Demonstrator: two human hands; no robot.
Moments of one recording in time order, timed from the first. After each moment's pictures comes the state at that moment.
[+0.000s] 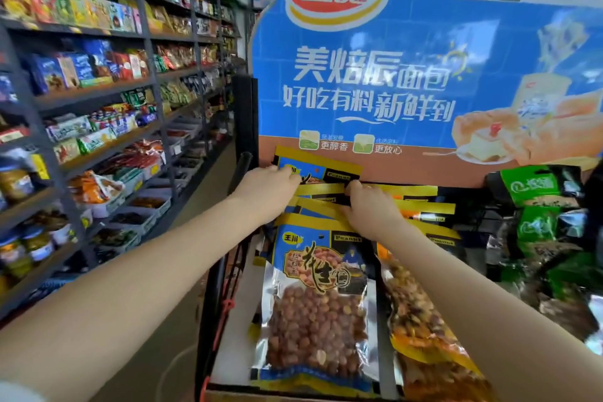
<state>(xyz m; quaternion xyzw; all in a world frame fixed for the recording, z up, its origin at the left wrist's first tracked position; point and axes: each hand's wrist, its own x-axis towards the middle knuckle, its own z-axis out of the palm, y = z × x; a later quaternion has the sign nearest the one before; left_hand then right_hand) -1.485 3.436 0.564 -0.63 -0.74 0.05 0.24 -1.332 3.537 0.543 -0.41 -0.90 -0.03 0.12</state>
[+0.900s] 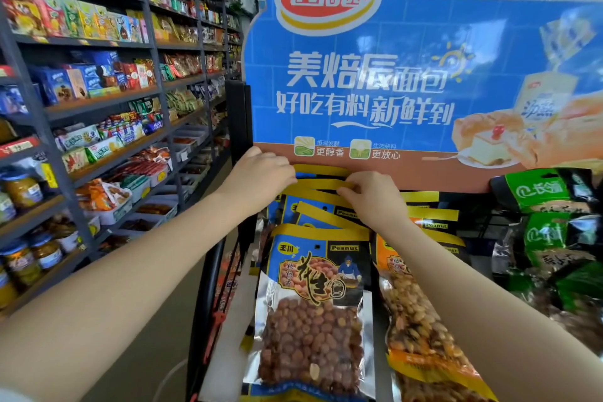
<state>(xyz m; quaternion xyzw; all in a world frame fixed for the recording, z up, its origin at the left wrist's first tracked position) -1.506 3.445 0.575 -0.68 -0.66 -0.10 0.32 -1.328 3.545 0.561 -0.37 -0.87 0.12 0.31</state>
